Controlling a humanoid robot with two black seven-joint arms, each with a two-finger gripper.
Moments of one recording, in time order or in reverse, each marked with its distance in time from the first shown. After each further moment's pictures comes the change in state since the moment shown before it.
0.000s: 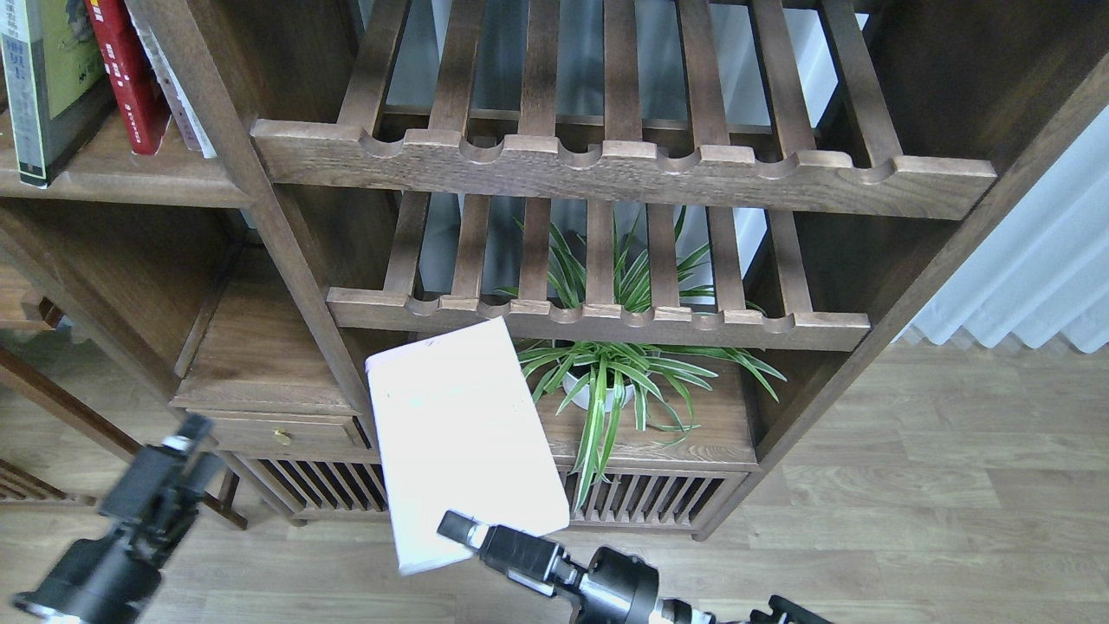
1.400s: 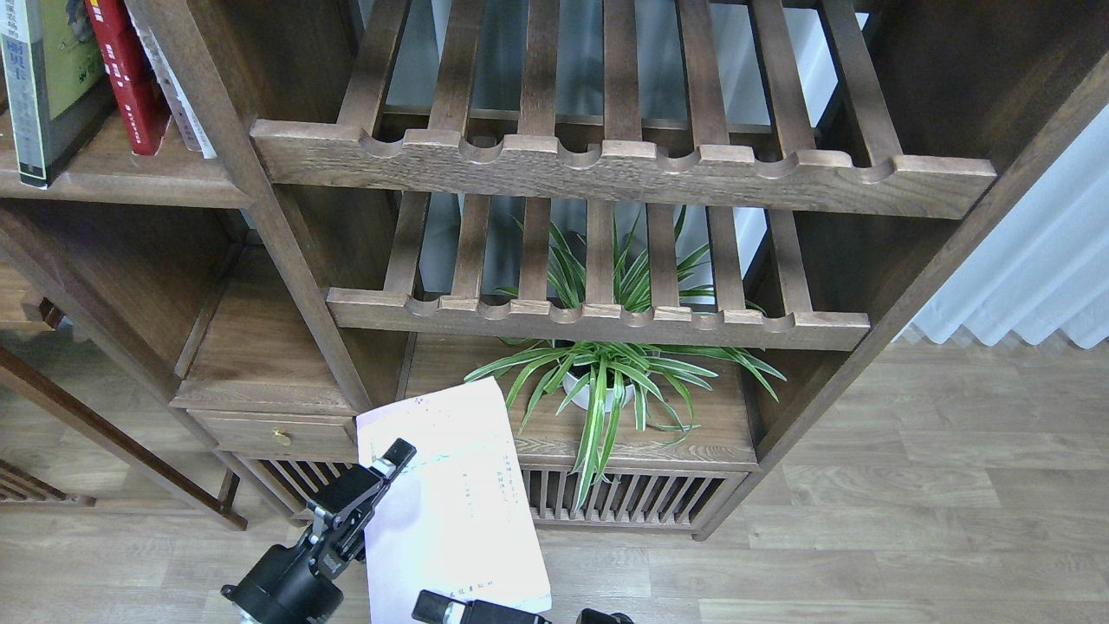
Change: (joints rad) left arm -0.037 -0.021 0.210 0.012 0.001 0.000 0.036; right arm -0.083 0.008 -0.008 -0.002 -0.024 0.000 -0.056
